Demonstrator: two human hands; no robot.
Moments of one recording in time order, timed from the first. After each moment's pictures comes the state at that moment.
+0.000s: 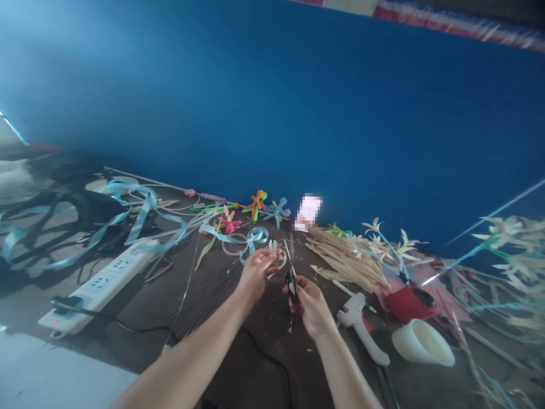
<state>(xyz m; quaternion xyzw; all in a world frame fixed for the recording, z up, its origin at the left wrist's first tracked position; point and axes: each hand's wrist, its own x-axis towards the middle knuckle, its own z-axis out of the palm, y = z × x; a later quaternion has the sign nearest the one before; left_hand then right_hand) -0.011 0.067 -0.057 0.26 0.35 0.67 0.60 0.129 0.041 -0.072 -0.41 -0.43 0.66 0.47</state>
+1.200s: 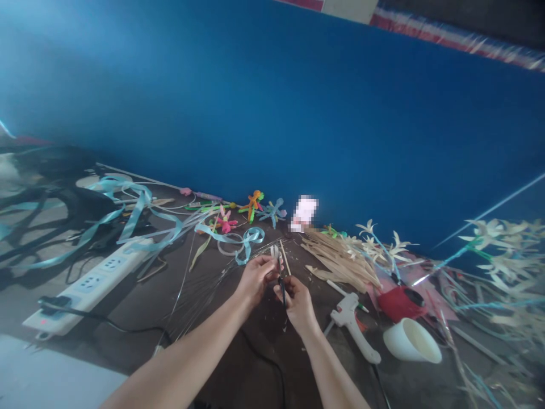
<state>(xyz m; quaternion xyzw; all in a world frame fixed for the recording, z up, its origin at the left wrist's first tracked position) -0.003 0.063 -0.069 0.26 0.32 0.64 0.65 0.120 0.046 -0.086 -0.44 -0.61 0.47 0.46</state>
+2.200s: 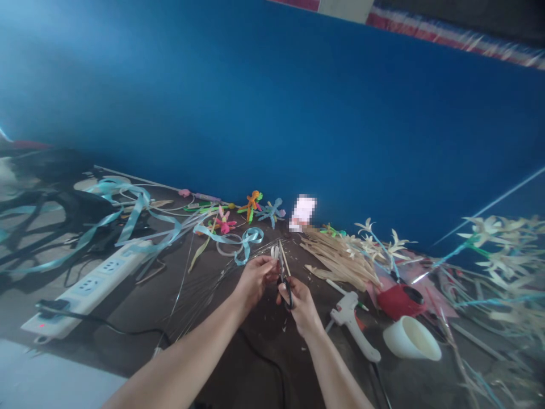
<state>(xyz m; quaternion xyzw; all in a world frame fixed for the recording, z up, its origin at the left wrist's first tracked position) -0.004 0.064 -0.064 0.25 0.34 0.60 0.67 0.124 0.041 -0.076 -0.41 -0.55 0.57 0.45</state>
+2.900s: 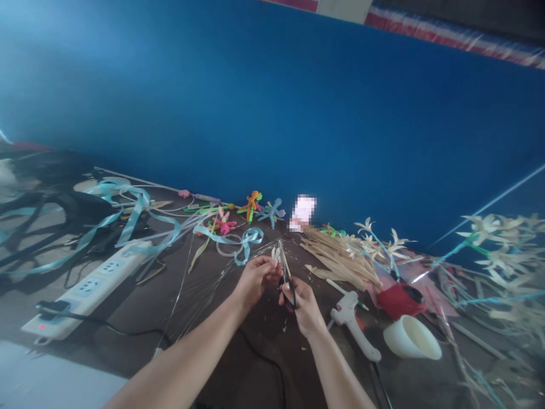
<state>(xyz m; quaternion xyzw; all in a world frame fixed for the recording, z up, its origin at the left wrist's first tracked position) -0.004 0.063 -0.063 0.27 0.32 0.61 0.68 0.127 0.040 -0.073 -0.41 -0.52 0.60 0.46</state>
